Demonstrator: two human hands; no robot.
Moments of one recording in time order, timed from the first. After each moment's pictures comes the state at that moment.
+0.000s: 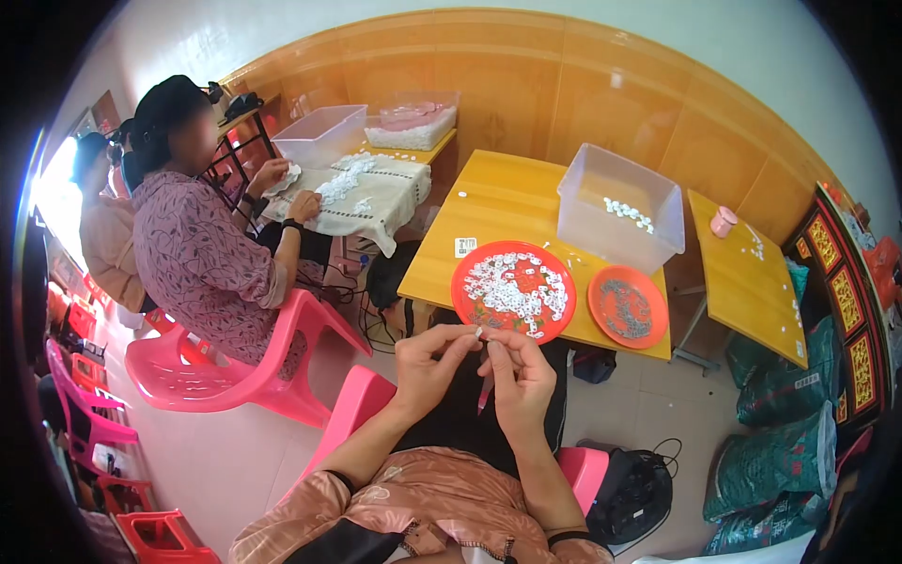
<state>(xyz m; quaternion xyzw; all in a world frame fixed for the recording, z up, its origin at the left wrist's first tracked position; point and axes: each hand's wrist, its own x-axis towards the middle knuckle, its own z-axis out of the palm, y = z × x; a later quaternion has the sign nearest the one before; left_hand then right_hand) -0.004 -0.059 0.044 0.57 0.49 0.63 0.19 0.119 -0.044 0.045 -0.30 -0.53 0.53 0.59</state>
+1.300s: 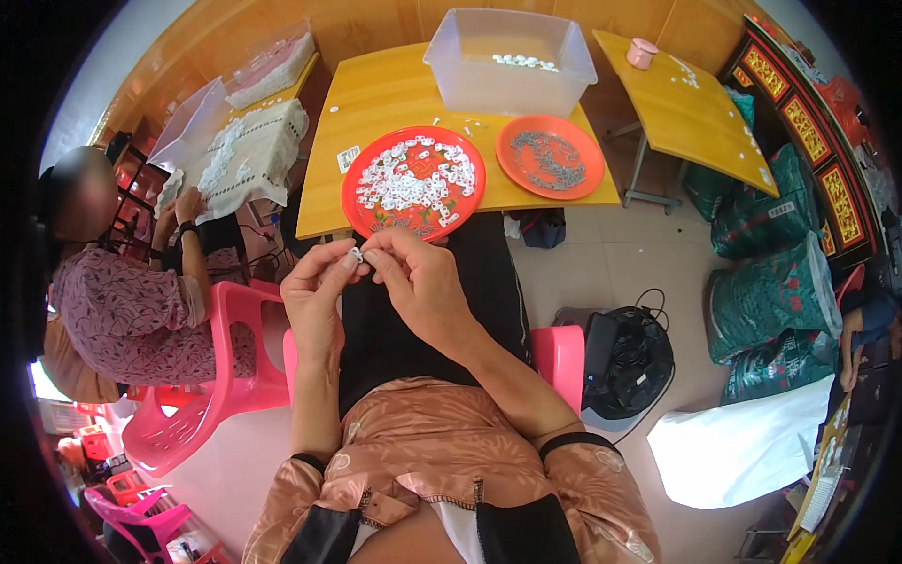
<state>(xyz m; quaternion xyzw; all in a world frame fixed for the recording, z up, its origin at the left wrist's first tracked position) -0.011 -0.053 0.038 0.42 0.44 0.65 0.46 0.125 -0.031 0.036 -0.33 -0.58 0.51 0.54</state>
